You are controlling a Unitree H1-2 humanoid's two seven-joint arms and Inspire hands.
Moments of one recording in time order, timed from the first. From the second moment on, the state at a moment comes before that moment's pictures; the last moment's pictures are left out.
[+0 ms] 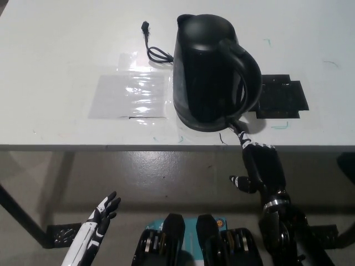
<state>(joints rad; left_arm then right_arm) 0.14 0.19 -0.08 -0.08 0.07 -0.20 -0.09 -0.38 -0.10 0.32 0.39 -0.91 0.09 -0.26</state>
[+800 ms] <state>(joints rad) 0.13 0.19 -0.08 -0.09 0.07 -0.19 -0.09 -0.42 -0.10 0.32 0.38 -0.91 0.12 -0.26</state>
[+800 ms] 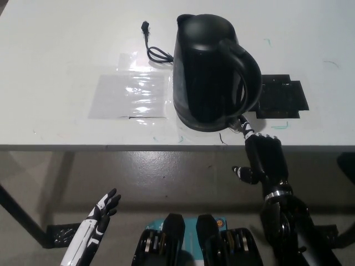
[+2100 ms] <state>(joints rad) 0.12 0.20 -0.08 -0.10 0.07 -0.19 -0.09 -0.42 -0.10 0.38 0.41 -0.90 0.11 -0.33</state>
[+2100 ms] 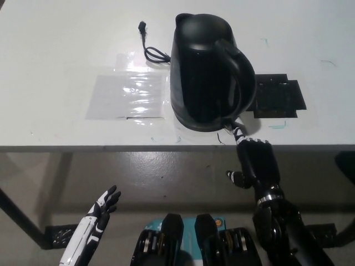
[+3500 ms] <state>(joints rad) 0.13 0.20 -0.08 -0.09 0.06 -0.19 -0.09 0.16 -0.25 0.18 -0.32 -0.48 -0.39 -0.26</state>
